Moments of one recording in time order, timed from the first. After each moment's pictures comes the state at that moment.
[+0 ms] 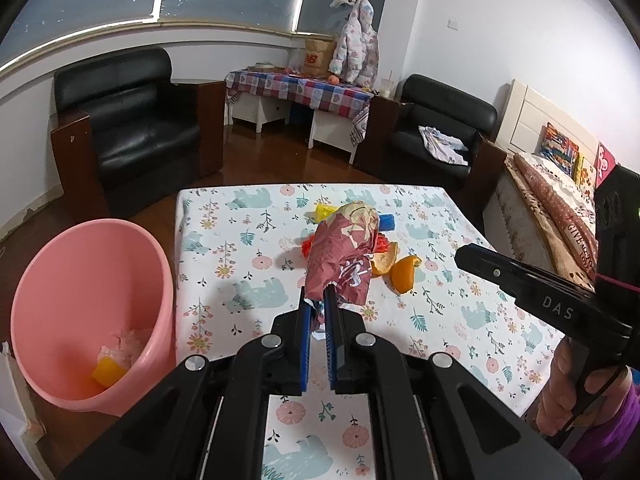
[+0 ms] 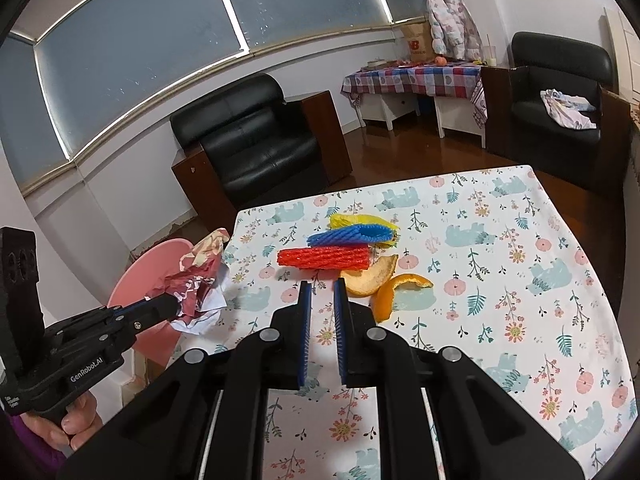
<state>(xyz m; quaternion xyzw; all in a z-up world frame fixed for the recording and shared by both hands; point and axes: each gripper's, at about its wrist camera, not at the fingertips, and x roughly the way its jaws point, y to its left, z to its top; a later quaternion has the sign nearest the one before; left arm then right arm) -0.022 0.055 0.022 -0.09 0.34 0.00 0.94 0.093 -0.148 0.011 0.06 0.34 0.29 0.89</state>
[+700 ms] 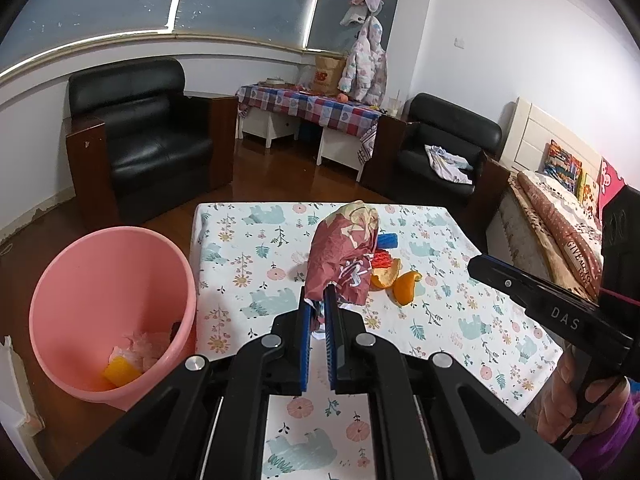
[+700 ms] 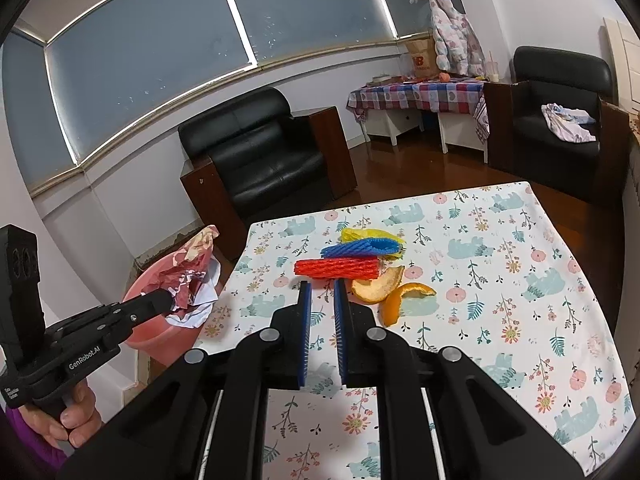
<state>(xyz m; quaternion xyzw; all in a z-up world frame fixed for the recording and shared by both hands) -0.048 0.062 0.040 -0.10 0.31 0.02 0.95 0.072 -0.149 0.027 0.06 0.31 0.30 0.90</state>
